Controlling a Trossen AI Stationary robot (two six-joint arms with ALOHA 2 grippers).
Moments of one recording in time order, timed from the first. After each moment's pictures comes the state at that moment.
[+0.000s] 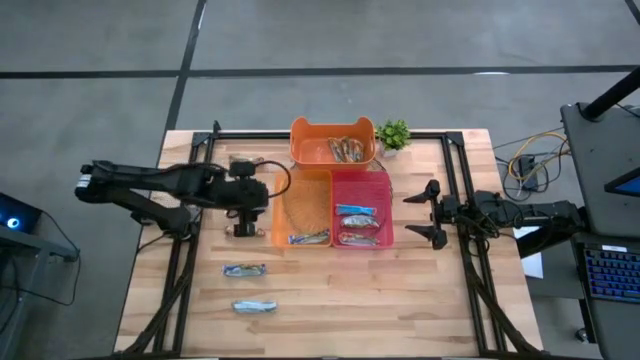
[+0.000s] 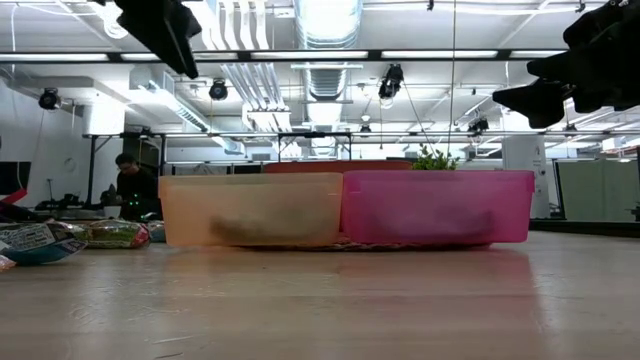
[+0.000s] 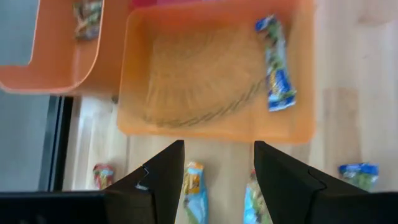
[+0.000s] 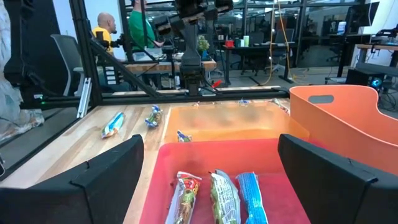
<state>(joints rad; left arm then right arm) -0.09 1.16 1.21 -1.09 -0.31 -0.02 0.04 0.02 0.01 0.02 0.05 0.07</state>
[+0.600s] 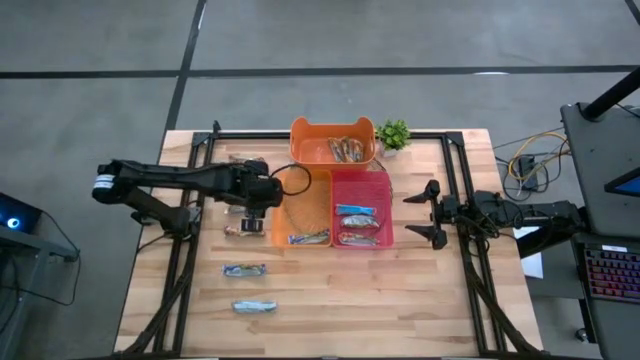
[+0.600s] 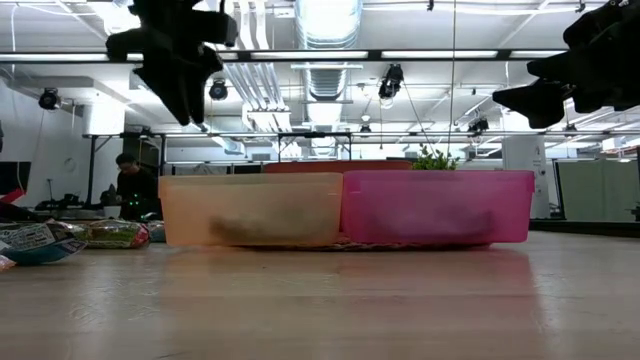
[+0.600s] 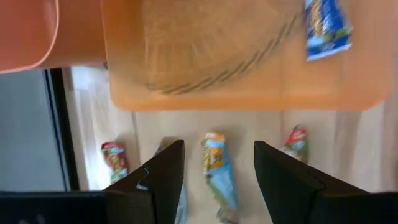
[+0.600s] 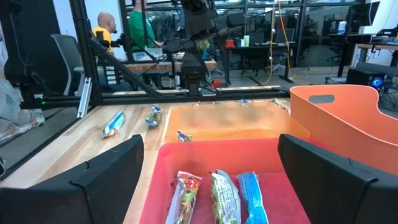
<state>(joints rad) 0.02 1.35 1.21 -1.14 -0.31 0.14 0.04 0.02 0.01 0.02 0.05 0.07</state>
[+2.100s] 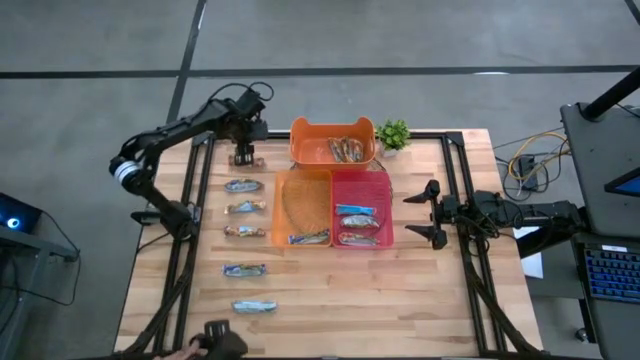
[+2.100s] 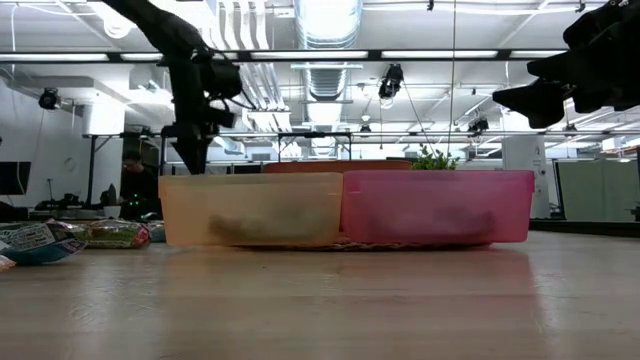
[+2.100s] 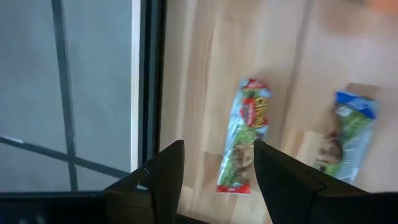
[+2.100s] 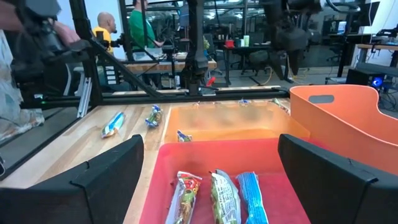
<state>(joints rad) 0.84 1.53 1.24 -0.94 -0.17 0.77 0.04 0.02 0.01 0.02 0.05 0.07</state>
